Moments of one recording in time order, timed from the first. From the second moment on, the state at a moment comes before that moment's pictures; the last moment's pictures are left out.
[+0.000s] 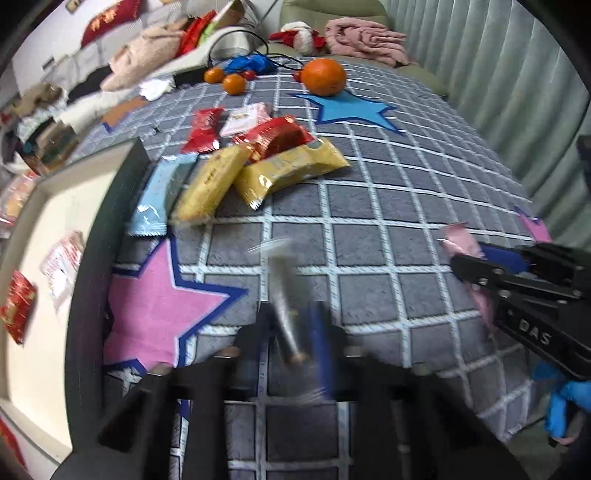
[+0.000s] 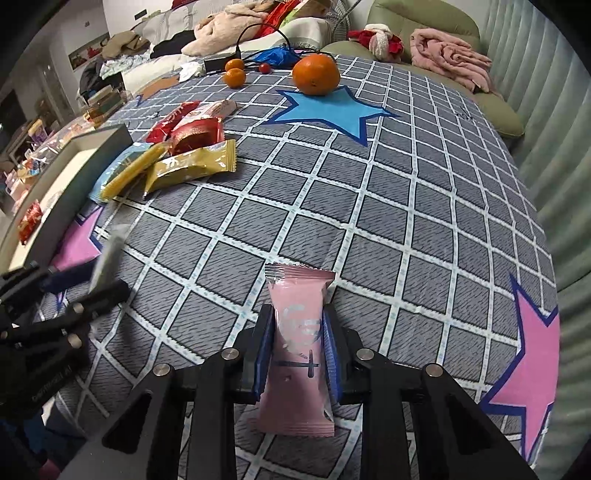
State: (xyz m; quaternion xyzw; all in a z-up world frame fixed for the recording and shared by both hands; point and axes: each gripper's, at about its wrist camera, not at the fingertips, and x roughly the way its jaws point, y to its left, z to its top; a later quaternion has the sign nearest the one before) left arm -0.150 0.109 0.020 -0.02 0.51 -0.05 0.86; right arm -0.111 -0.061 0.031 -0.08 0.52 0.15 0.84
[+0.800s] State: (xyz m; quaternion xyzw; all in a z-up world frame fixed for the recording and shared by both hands) left arm -0.154 0.130 0.021 -0.04 0.53 -0.06 0.85; right arm -0.121 -0.053 0.033 -0.07 0.55 0.16 0.82
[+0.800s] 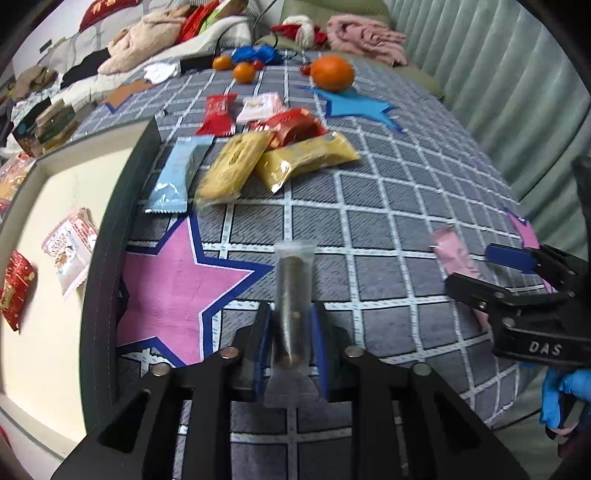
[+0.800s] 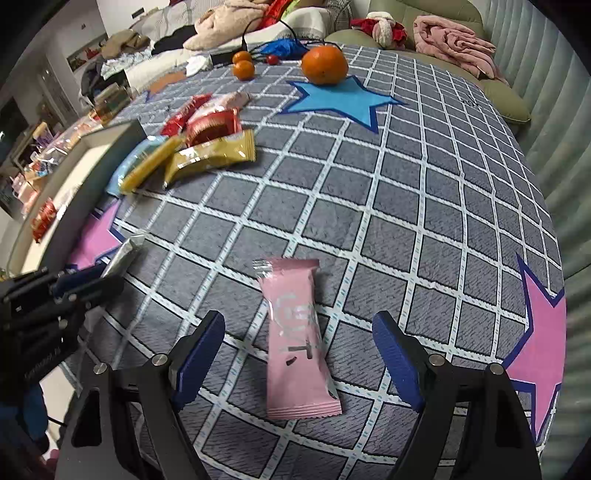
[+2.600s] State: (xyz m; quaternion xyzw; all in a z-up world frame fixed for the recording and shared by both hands) left arm -0.127 0.352 0.086 -0.09 0.45 0.10 0.88; right arm -0.060 0.219 0.098 -0.08 0.50 0.34 0.79
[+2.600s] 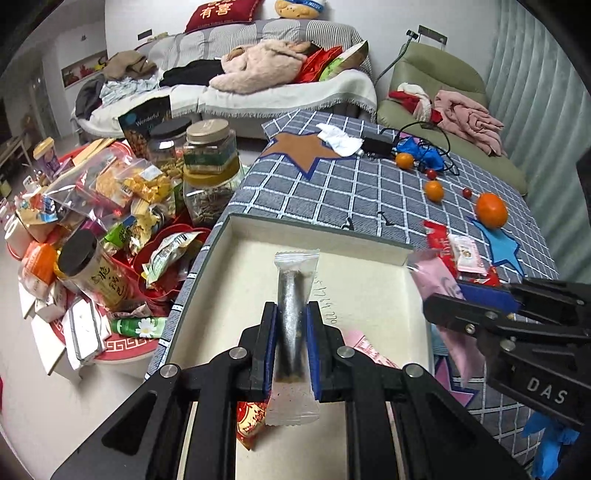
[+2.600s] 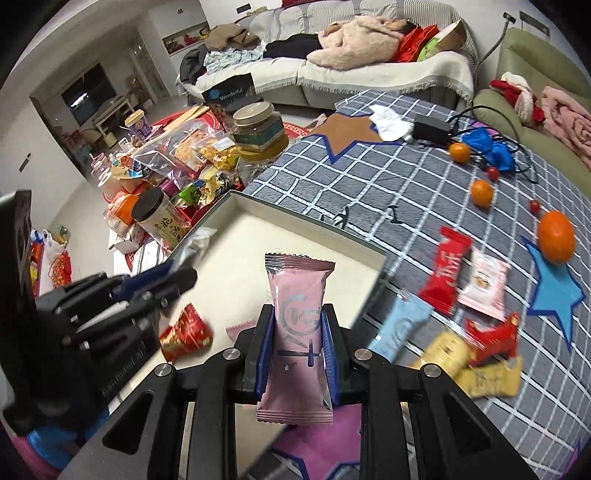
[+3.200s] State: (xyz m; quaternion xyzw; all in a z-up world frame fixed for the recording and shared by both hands) left arm -0.116 0.352 0.062 -0.08 0.47 0.12 0.87; right arm -0.039 0.235 0.068 -0.08 0.54 0.33 0.77
